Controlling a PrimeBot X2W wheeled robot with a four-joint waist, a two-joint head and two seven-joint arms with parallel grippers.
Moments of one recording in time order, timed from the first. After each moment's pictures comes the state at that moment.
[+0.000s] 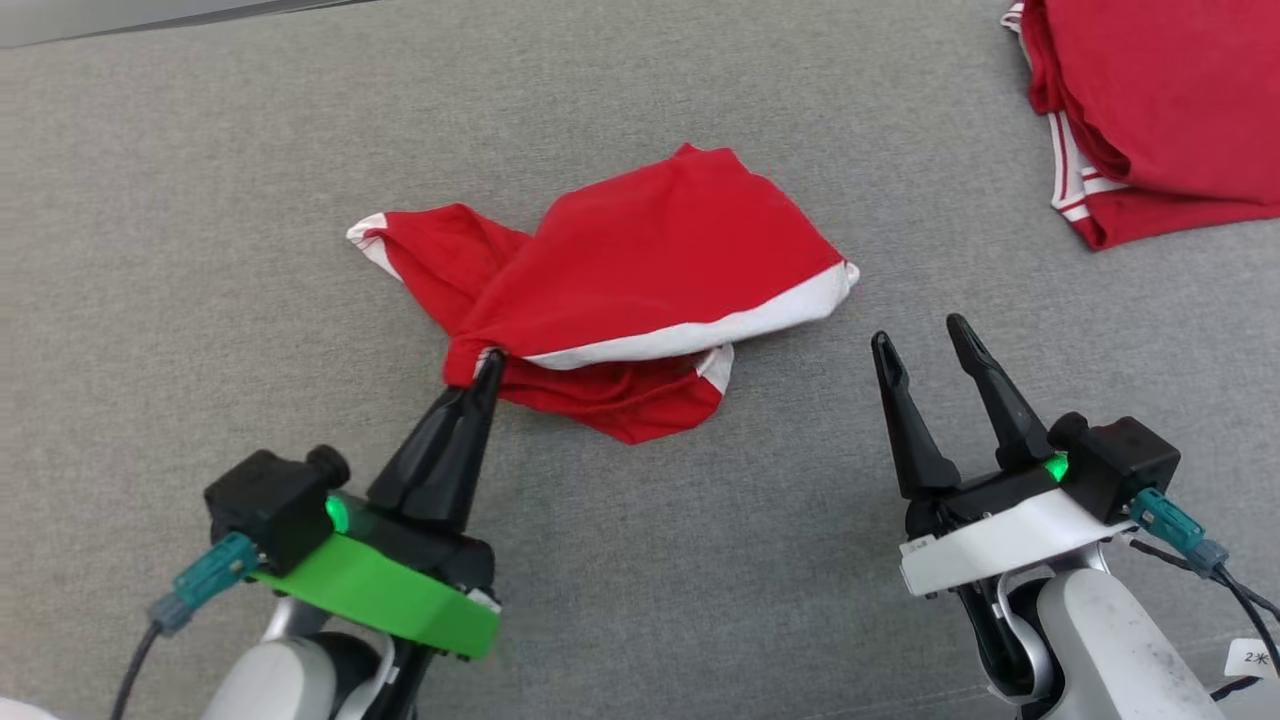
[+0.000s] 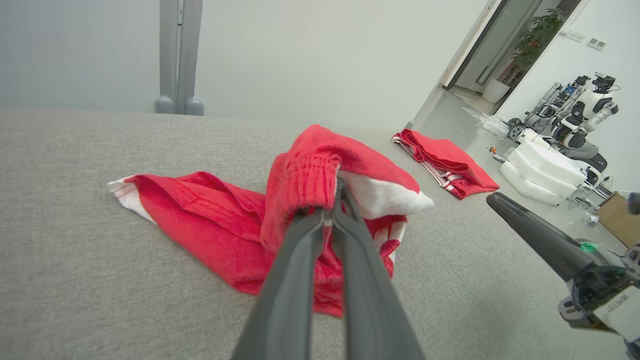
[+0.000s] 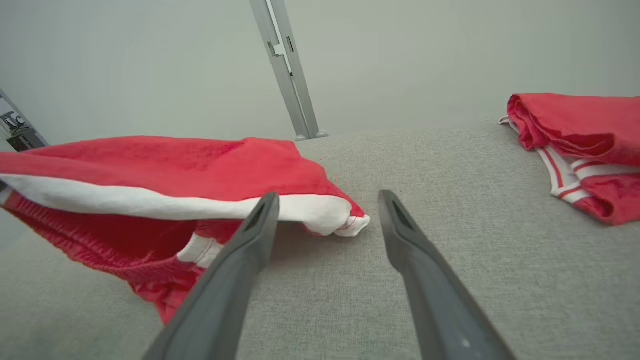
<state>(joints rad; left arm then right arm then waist) -0.15 0.23 -0.38 -0.18 -0.56 -0.08 -0.02 -0.18 -0.14 0.24 0.07 0.35 0.13 -0.26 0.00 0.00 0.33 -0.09</state>
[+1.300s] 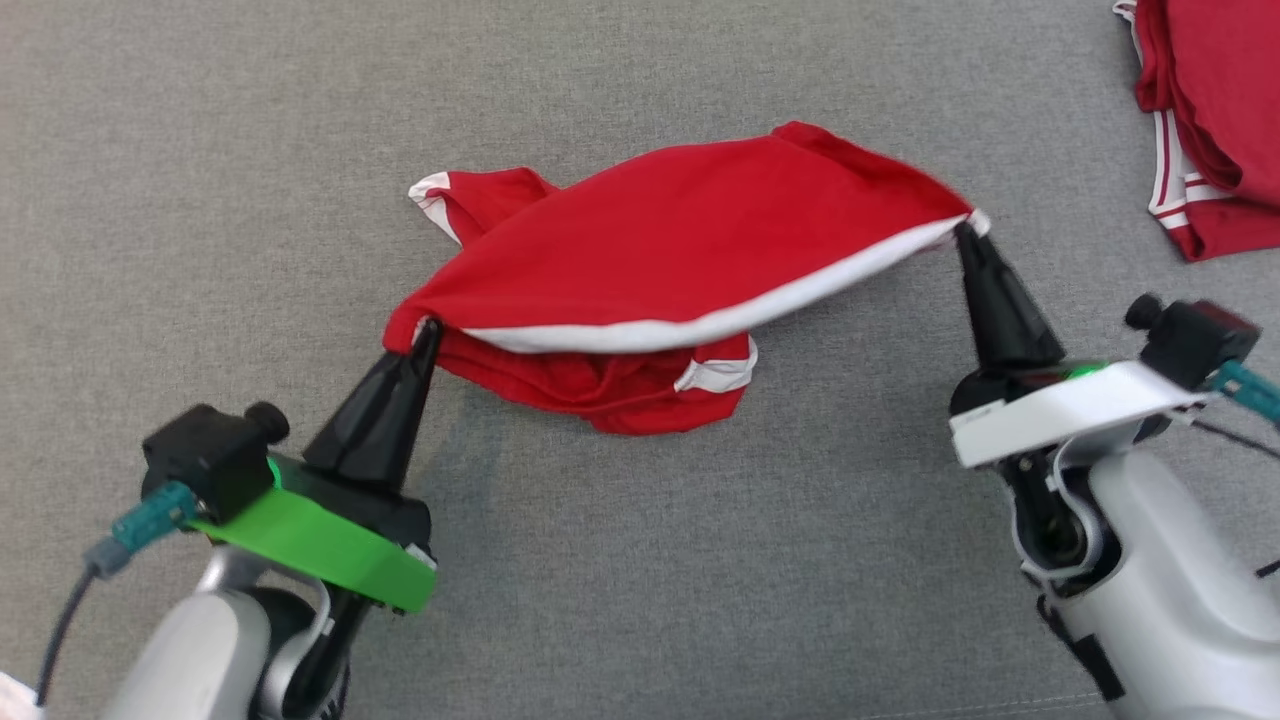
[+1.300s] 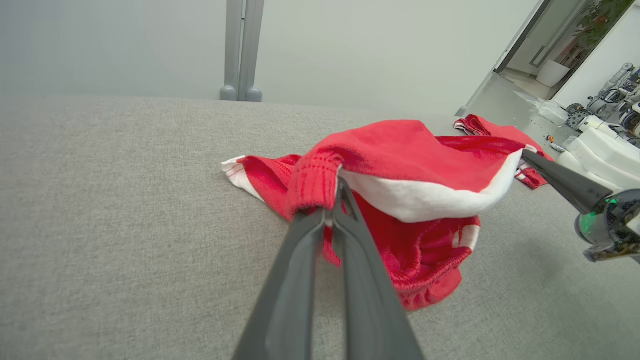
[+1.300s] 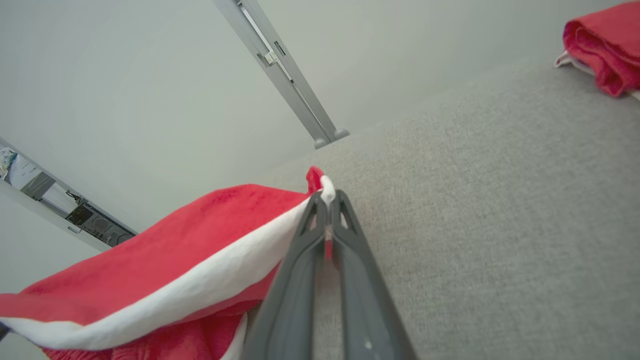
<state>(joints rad) -0.20 0.32 -0.34 -0.12 -0.60 -0.10 -0.02 -0.38 -0.23 0.29 0.23 0.78 0.13 -0.26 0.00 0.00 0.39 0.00</state>
